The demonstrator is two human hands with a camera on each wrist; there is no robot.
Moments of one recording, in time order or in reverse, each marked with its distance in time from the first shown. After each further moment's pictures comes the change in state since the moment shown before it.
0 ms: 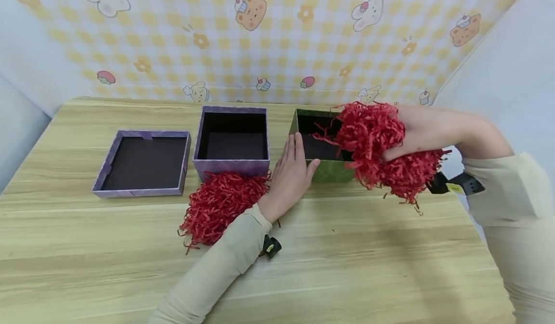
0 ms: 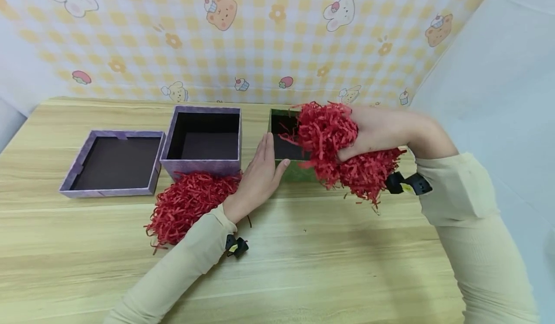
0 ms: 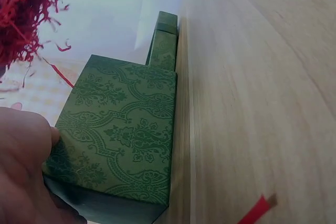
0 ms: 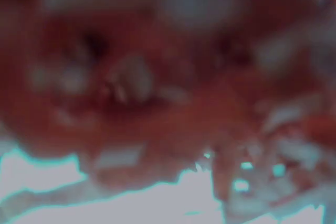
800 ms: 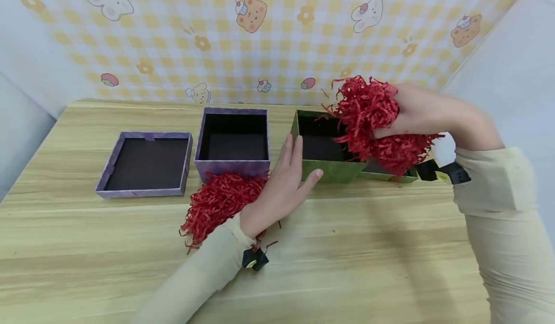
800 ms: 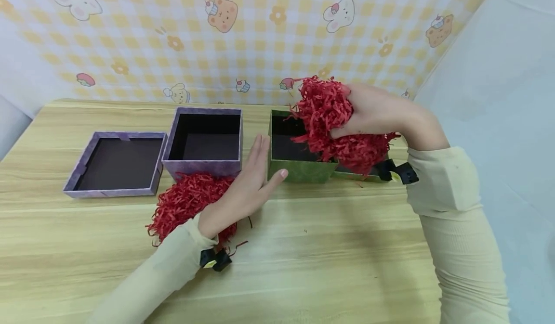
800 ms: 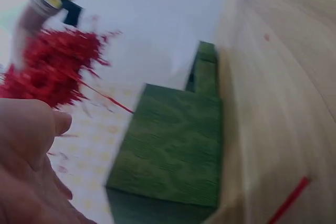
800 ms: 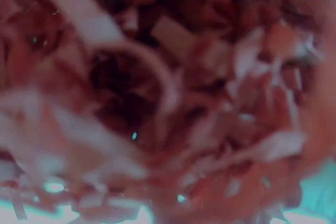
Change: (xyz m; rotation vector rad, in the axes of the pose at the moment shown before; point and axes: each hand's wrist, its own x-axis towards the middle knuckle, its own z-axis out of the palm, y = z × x) left_hand -0.035 0.010 -0.039 -0.230 -0.052 0.102; right_hand 0.012 -0.011 -0.012 -0.162 0.201 0.111
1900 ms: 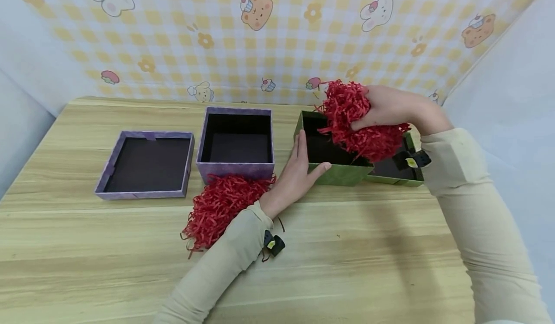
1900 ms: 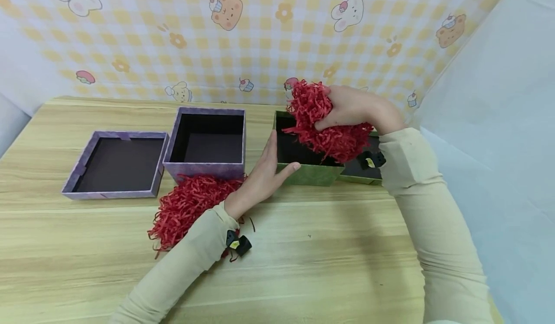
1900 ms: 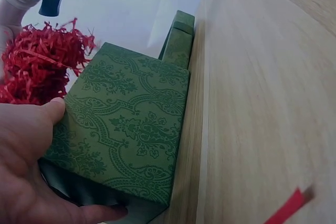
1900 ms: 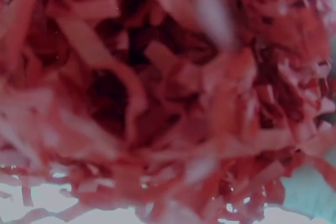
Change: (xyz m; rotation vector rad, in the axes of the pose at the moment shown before) left_hand 0.046 -0.033 0.027 -0.109 -0.024 -0.096; right_hand 0.064 0.019 0.020 0.065 -0.146 0.157
